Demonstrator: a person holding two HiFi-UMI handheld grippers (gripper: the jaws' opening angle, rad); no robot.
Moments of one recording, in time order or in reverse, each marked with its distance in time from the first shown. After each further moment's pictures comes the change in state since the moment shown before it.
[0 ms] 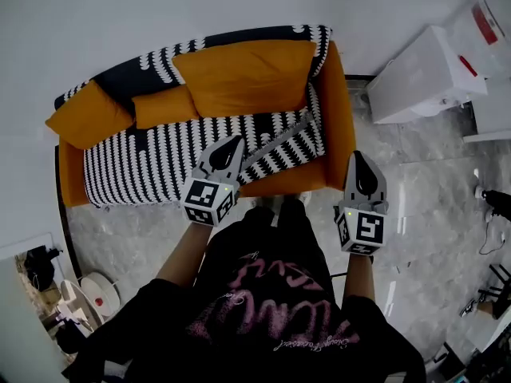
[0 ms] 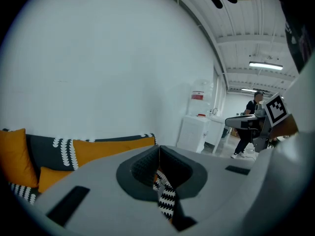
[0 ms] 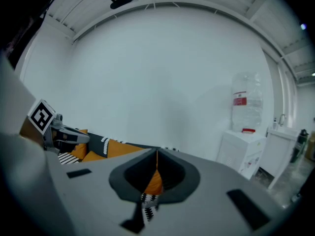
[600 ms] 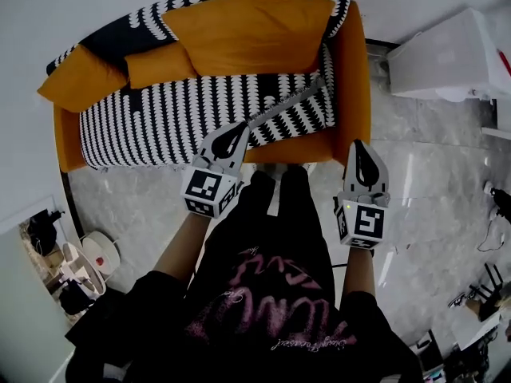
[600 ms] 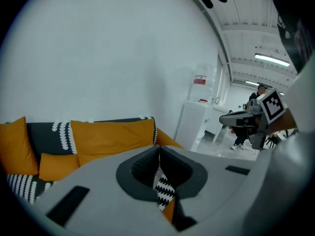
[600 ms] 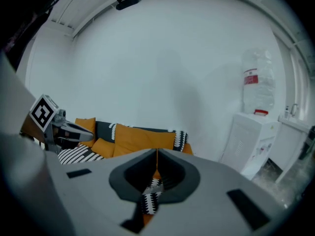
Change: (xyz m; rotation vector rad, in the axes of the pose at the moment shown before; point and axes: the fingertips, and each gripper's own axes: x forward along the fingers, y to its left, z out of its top) left arm 0.028 -0.014 -0.076 -0.016 0.146 0.021; right arm 0.036 0.002 -0.081 0.006 0.140 0.115
